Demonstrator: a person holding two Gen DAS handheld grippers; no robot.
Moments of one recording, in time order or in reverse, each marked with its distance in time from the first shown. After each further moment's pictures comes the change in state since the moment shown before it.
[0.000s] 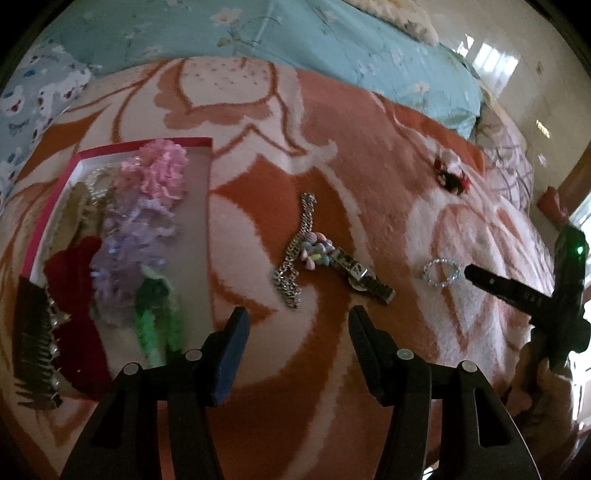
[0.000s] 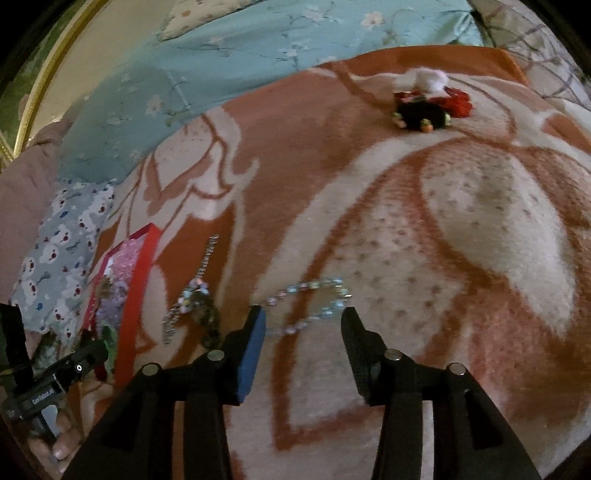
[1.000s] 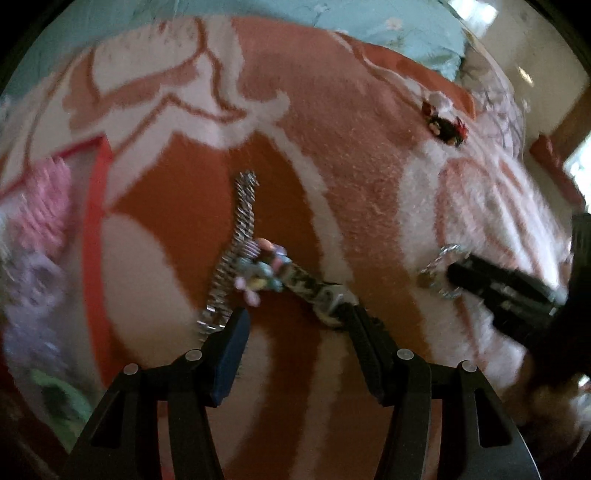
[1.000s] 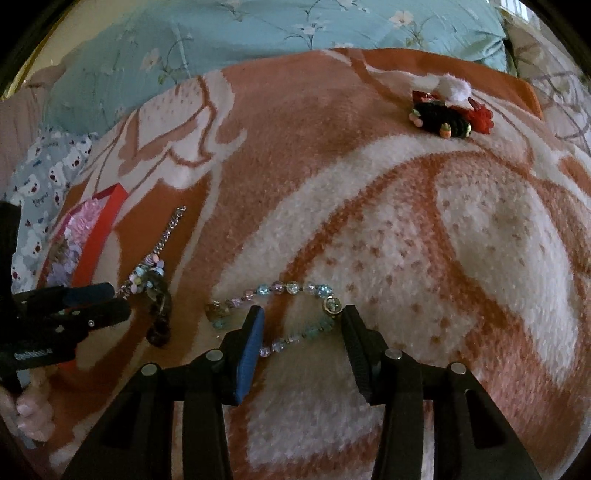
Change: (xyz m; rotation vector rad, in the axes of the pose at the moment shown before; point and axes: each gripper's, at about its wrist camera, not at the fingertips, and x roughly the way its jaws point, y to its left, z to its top) left arm 0.121 -0.041 0.053 0.084 0.190 -0.069; right arm 0.038 0.013 0.003 -0.188 0.045 -0.141
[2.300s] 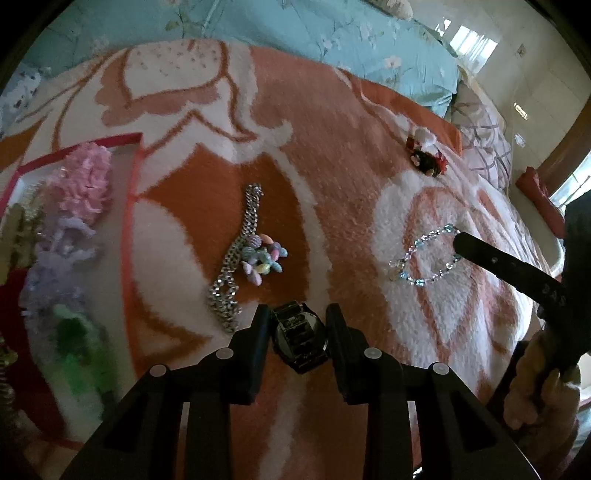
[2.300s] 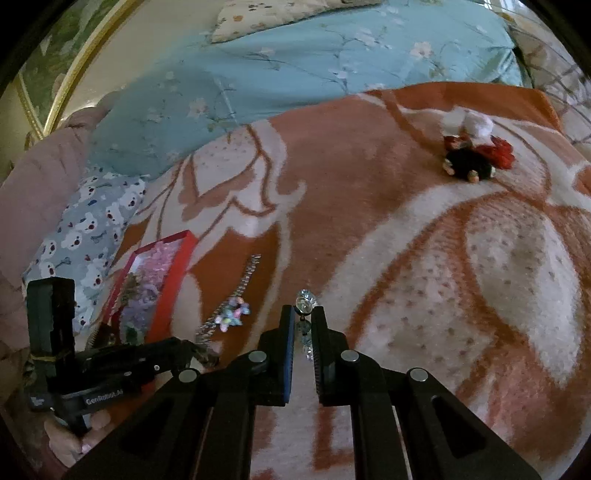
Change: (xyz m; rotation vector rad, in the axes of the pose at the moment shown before) left arm -0.067 0.013 -0.044 -0.030 -0.135 -0.040; right arm -0.057 0.023 0.019 0.050 -0.119 0.236
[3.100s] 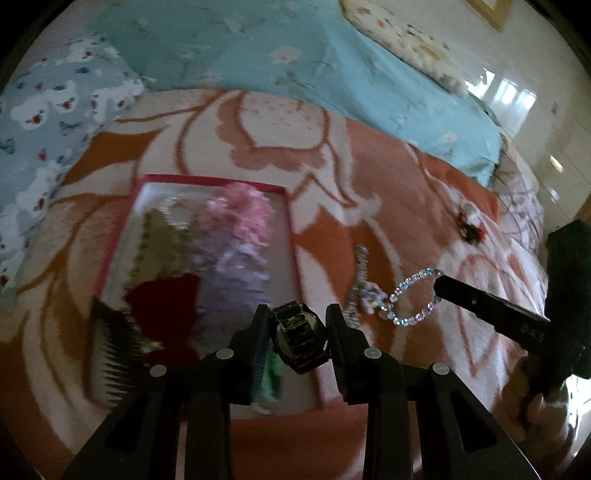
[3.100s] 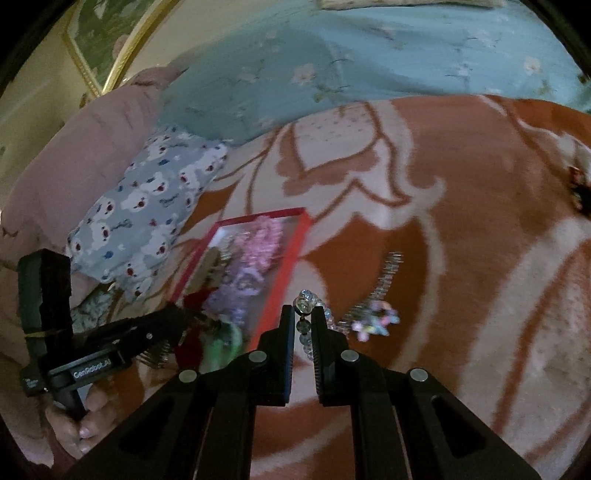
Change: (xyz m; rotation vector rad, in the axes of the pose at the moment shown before) left arm -0.134 0.082 -0.032 -0.129 -0.182 0.142; right arm 0.046 0.130 0.002 -0.151 0.079 0.231
